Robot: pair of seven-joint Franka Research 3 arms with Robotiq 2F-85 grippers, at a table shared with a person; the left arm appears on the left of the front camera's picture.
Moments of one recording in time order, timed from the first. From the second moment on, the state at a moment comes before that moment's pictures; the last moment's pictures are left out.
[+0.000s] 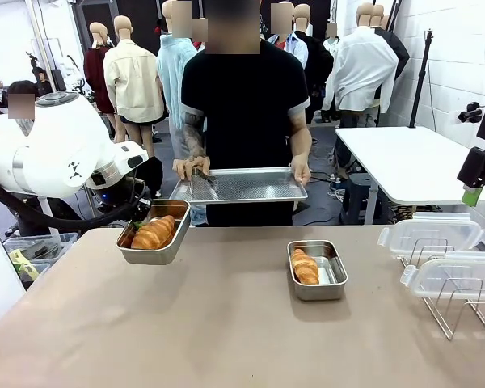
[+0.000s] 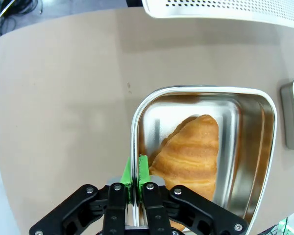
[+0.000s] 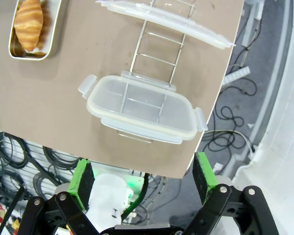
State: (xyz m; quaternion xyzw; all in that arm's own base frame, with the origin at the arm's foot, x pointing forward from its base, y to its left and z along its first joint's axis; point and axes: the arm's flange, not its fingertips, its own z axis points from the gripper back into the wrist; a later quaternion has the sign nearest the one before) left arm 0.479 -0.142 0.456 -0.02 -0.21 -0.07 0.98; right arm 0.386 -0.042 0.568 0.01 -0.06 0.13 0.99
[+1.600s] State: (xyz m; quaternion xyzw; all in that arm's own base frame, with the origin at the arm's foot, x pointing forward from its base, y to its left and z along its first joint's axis) left arm 0.479 -0.140 0.452 -0.02 -0.21 -0.07 0.98; right arm 0.386 -0.042 0.568 0.01 -0.06 0.13 0.99
